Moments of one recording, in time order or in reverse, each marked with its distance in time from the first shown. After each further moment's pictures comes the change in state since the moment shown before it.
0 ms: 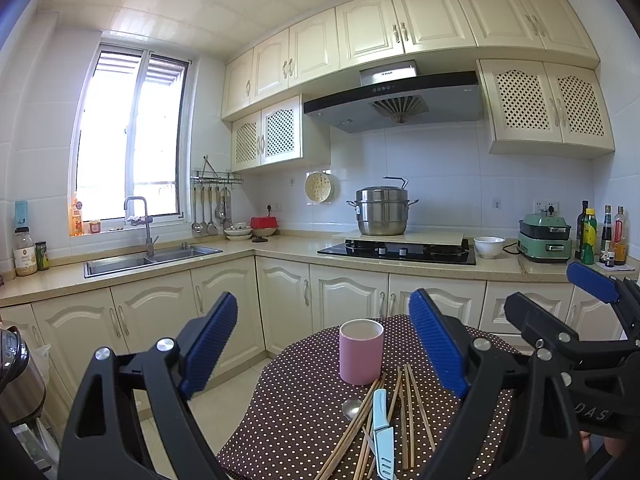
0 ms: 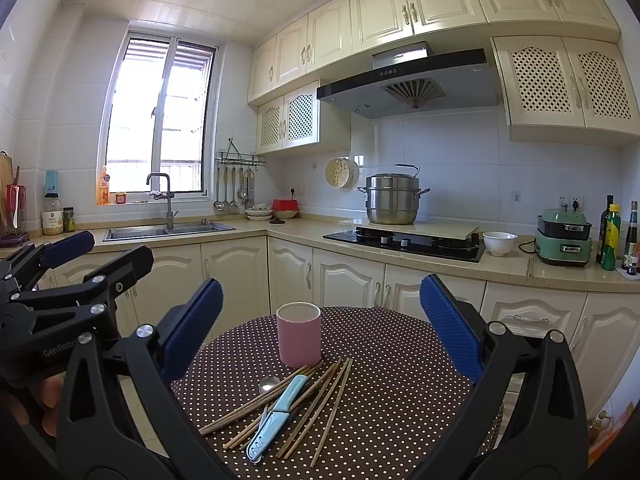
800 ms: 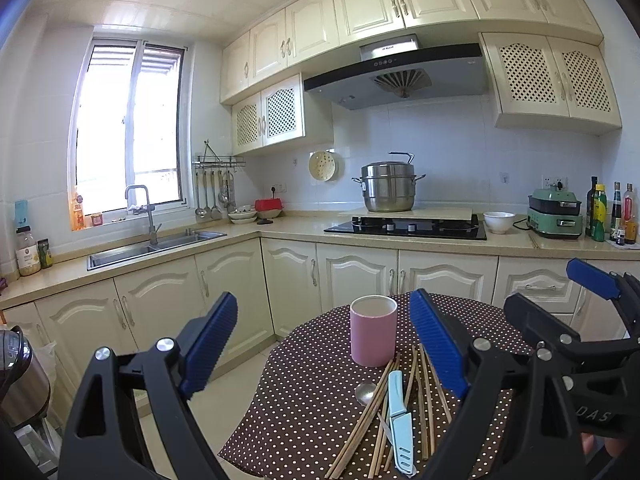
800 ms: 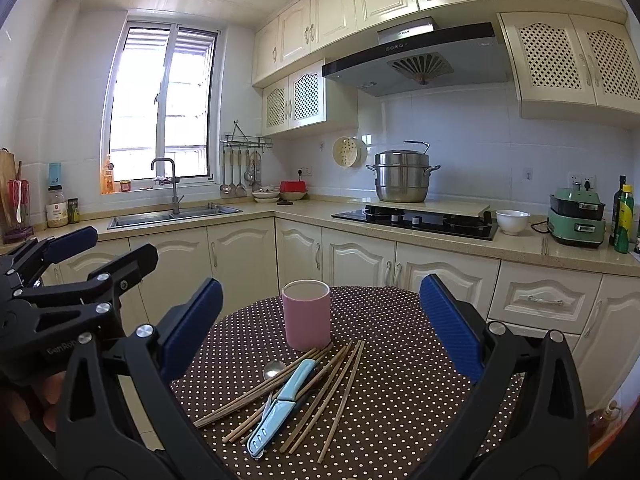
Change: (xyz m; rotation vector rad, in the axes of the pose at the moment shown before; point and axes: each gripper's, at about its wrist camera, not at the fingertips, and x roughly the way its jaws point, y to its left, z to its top) left arm 0.032 0.000 -0.016 0.035 0.084 0.028; right arm 0.039 -0.004 -0.025 0.031 0.086 0.054
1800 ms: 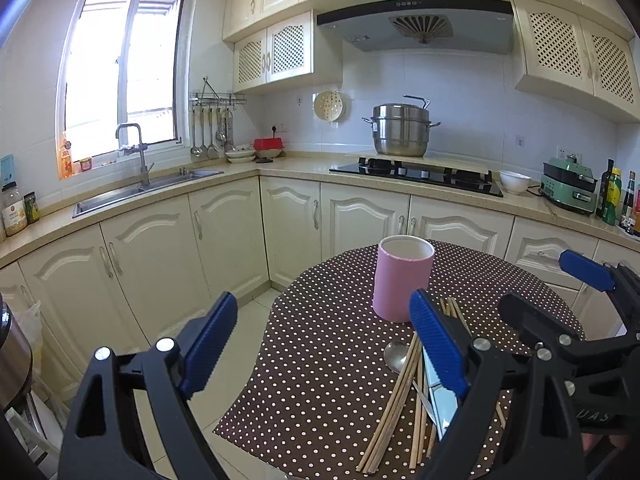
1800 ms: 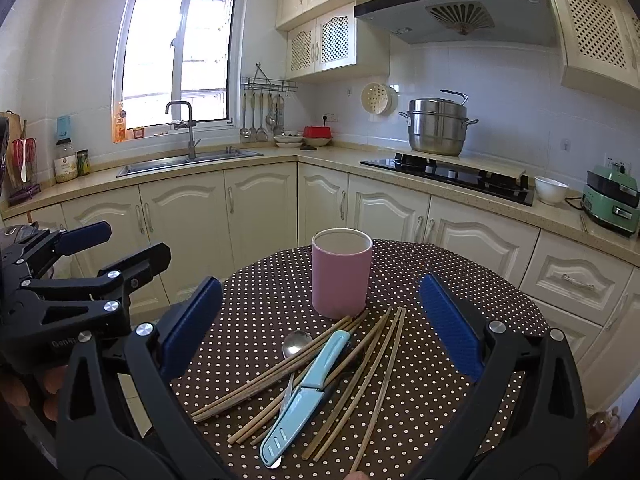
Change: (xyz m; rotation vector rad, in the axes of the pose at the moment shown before) left arm 0.085 0.040 -0.041 -0.054 0.213 -0.041; right arm 0.078 0.027 -0.025 -0.058 0.182 0.037
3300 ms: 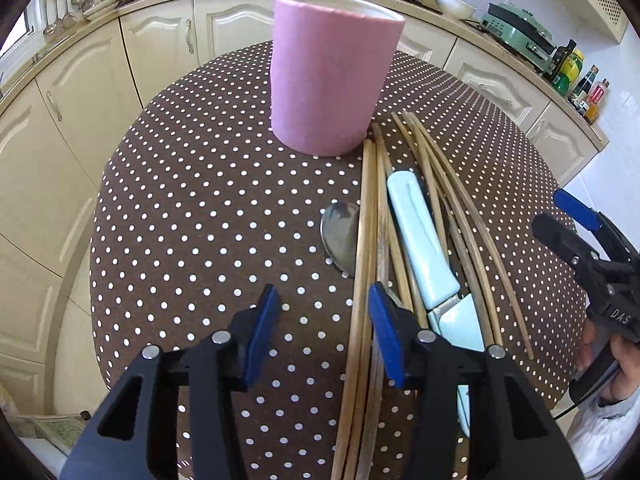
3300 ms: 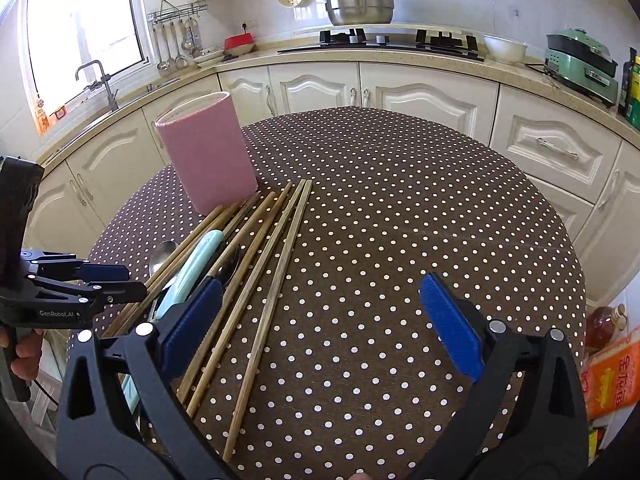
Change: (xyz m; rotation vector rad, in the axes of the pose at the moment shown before) left arm 0.191 -0.040 -0.069 0.140 0.697 -0.402; right arm 0.080 -0.103 -0.082 0.233 0.364 -0.120
